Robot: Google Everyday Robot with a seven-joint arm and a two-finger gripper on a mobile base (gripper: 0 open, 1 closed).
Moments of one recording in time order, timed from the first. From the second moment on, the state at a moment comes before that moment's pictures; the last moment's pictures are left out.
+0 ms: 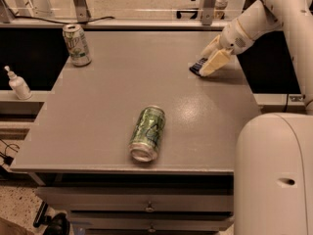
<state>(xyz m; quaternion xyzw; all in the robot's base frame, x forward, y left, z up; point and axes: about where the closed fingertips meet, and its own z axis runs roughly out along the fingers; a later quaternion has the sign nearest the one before) 0.710 -0.171 0.843 -0.60 0.73 0.19 0.26</state>
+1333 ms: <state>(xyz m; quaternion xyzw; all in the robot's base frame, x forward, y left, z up) 0.684 -0.172 0.886 -0.60 0.72 0.20 0.28</state>
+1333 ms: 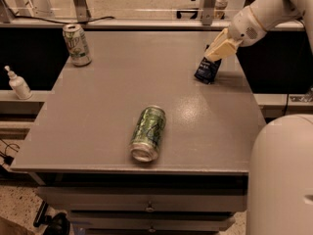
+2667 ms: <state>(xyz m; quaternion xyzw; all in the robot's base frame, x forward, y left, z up) 0.590 -0.131 0.922 -0.64 0.67 0.25 0.28</state>
